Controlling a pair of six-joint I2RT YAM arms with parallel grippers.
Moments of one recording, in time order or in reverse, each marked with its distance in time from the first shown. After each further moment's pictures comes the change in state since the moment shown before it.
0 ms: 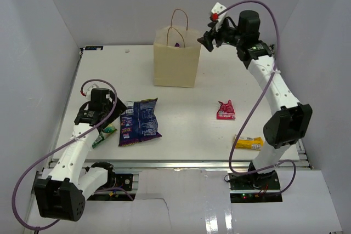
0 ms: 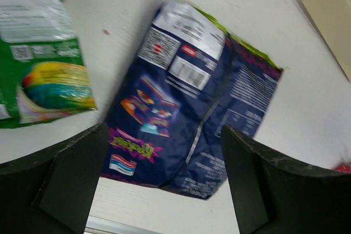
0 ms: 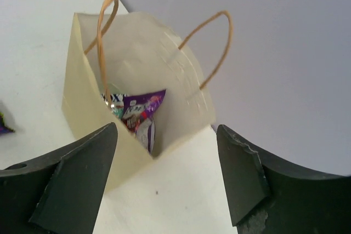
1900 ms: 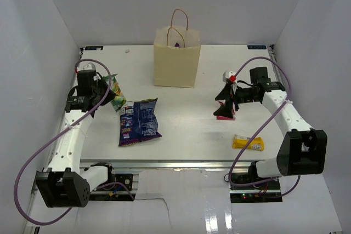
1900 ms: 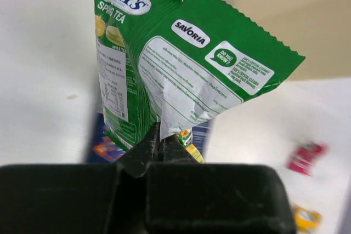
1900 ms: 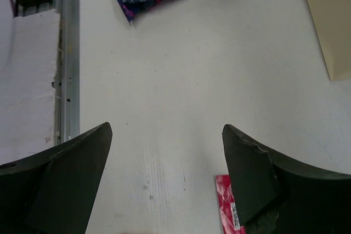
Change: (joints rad) left arm 0.168 0.148 0.262 -0.002 0.173 0.230; right arm -0.235 -0.421 -0.819 -0.547 -0.558 -0.431
